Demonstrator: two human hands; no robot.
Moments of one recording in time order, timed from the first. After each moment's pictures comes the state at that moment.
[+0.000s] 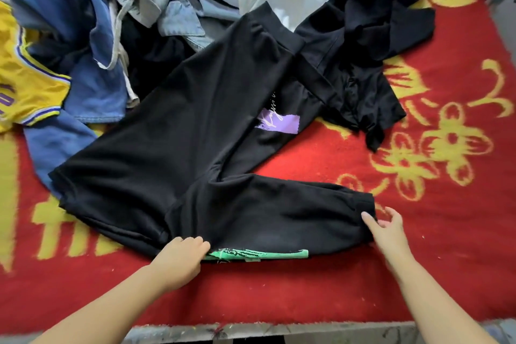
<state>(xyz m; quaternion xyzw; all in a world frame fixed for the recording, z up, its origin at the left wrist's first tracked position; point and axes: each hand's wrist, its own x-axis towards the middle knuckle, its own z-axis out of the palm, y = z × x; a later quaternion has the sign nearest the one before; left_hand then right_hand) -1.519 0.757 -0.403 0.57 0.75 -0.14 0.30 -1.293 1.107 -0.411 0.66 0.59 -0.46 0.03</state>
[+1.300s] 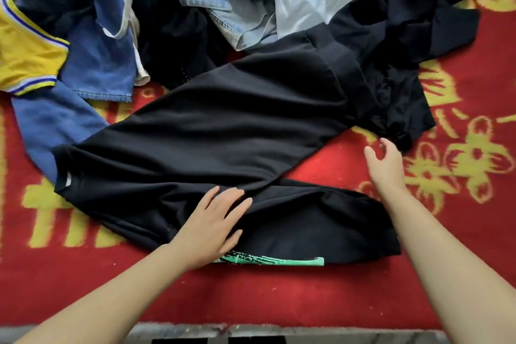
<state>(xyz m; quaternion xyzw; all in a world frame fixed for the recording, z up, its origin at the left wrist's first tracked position) -1.554 0.791 -0.409 0.57 0.81 0.09 0.11 -1.450 1.154 -0.403 0.57 0.75 -0.35 -0.01</state>
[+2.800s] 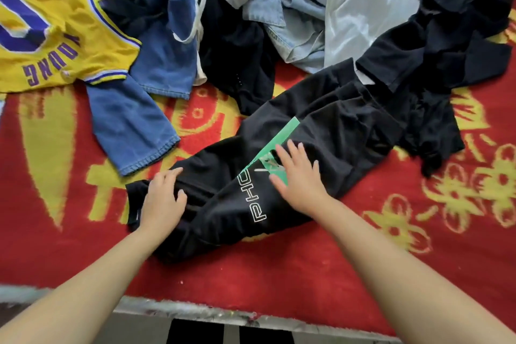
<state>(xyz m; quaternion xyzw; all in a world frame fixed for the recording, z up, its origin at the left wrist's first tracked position) -1.621 0.677 -0.404 0.08 0.95 0.22 0.19 -1.534 0.957 -0.382 0.18 0.93 -0.27 0.19</state>
